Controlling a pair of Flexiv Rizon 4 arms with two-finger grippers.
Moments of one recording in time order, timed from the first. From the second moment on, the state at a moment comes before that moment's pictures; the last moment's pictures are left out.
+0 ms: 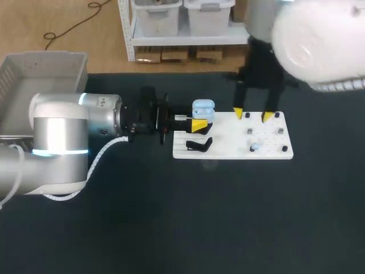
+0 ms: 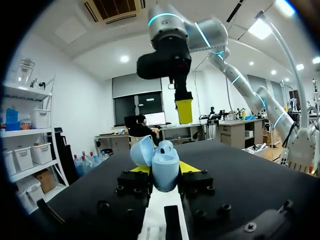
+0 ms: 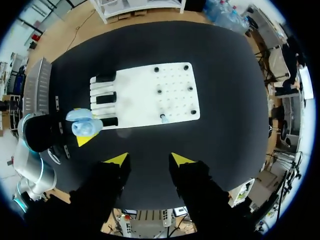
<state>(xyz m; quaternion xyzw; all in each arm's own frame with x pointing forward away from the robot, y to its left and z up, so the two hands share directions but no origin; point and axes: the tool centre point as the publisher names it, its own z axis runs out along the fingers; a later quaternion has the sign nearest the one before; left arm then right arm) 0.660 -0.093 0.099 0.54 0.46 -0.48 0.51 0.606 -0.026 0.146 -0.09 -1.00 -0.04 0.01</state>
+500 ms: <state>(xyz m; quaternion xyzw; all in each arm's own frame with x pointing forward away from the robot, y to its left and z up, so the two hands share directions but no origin) 0.660 -0.093 0.099 0.54 0.46 -0.48 0.51 0.607 -0.041 0.094 -0.11 -0.99 -0.07 -0.08</state>
